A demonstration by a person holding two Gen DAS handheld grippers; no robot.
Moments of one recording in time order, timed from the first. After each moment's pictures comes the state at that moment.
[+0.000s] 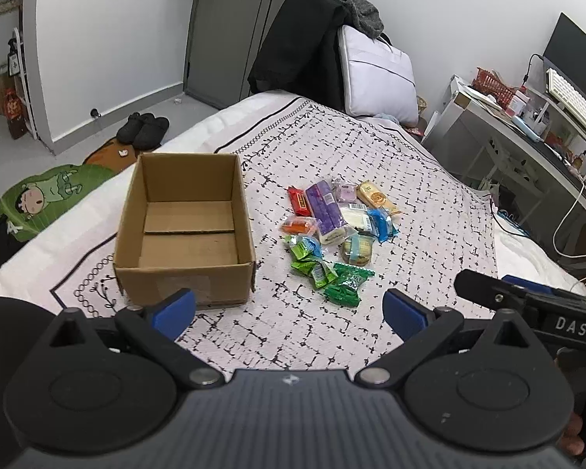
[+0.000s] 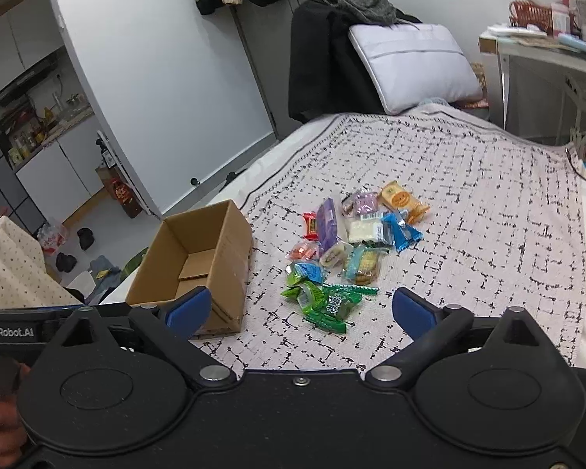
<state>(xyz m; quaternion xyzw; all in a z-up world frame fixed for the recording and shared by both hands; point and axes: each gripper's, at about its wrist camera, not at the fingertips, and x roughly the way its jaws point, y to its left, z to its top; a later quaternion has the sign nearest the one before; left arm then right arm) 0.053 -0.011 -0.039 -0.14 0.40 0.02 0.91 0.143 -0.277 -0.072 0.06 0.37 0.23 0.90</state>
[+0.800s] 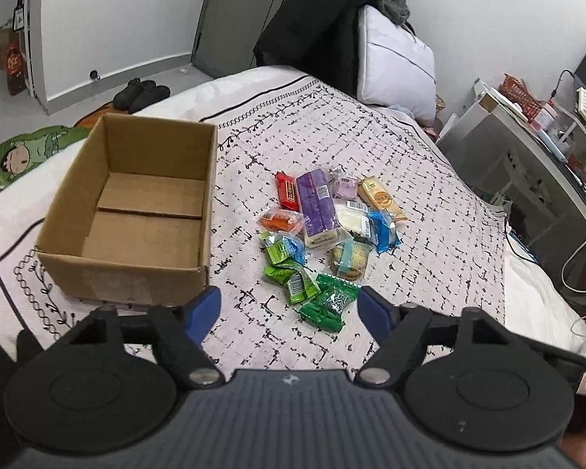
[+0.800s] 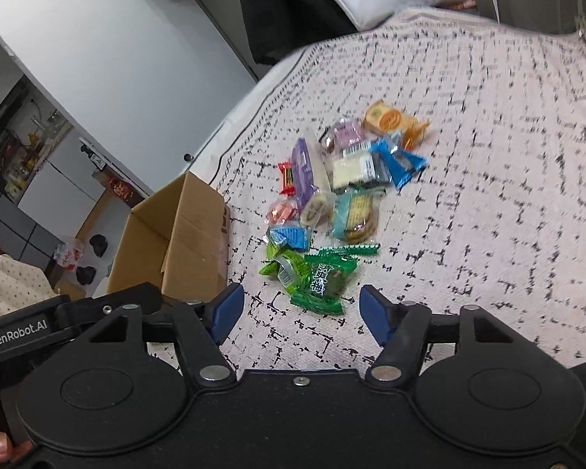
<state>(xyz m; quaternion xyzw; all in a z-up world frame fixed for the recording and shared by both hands) 0.122 -0.033 -0.091 -0.20 0.41 0.04 0.89 0.218 -0.286 -0.148 0.16 0.46 0.23 0.84</state>
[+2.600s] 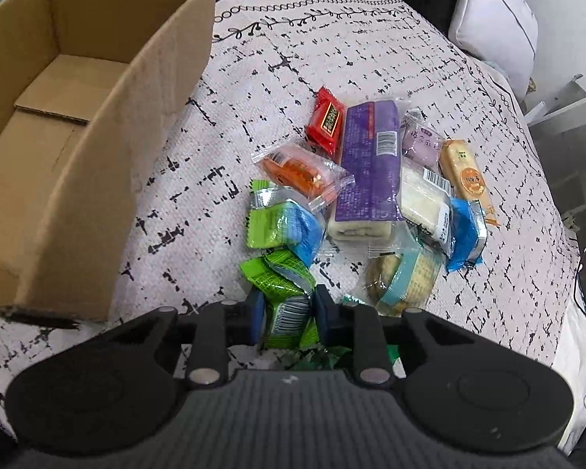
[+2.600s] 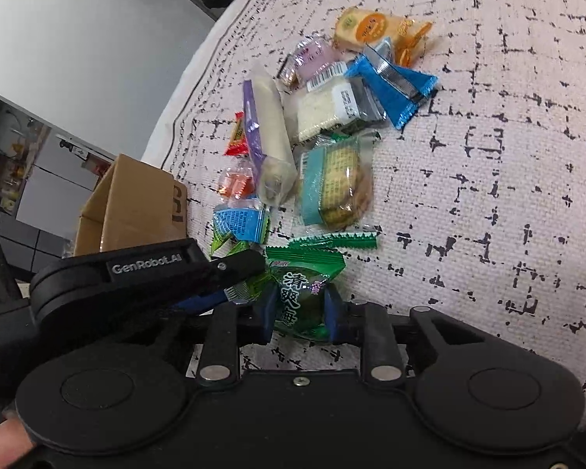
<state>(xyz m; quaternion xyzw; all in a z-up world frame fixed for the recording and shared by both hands) 0.246 -0.045 -0.211 -0.29 0.51 0.11 0.80 0.290 -0.267 -0.224 0.20 0.54 0.23 0.78</state>
